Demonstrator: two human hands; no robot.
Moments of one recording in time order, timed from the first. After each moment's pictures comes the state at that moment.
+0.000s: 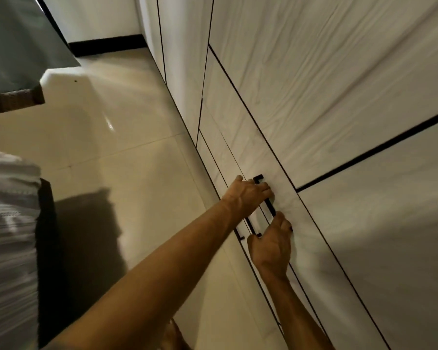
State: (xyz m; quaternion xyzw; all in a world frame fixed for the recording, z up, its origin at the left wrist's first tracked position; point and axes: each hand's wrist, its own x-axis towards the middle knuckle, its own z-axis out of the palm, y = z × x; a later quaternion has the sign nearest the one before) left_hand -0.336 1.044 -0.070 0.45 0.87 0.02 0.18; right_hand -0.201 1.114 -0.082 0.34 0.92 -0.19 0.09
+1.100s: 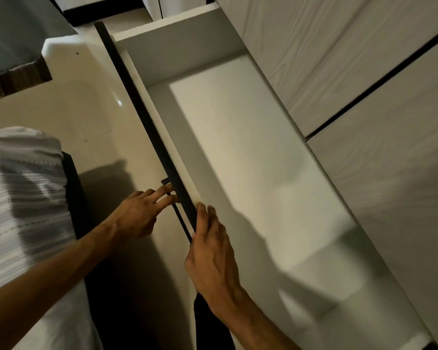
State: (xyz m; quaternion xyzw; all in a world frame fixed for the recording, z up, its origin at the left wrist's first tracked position) left_hand -0.238 0.779 -0.091 0.35 0.90 -0.02 0.26; right_hand -0.115 0.965 -0.028 0.08 0.93 -0.28 0.22
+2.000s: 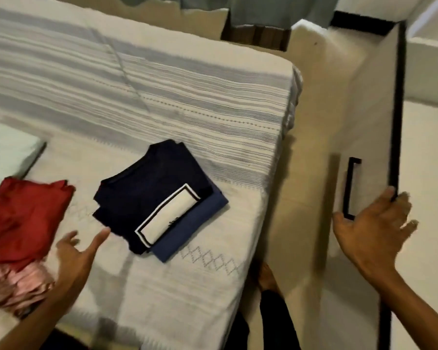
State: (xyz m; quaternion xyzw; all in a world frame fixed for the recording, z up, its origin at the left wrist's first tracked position) left_hand 0.332 0.316 -0.059 -0.67 0.60 0.44 -0.05; right_hand -0.017 0.744 -0.020 0.00 1.00 -0.07 0.06
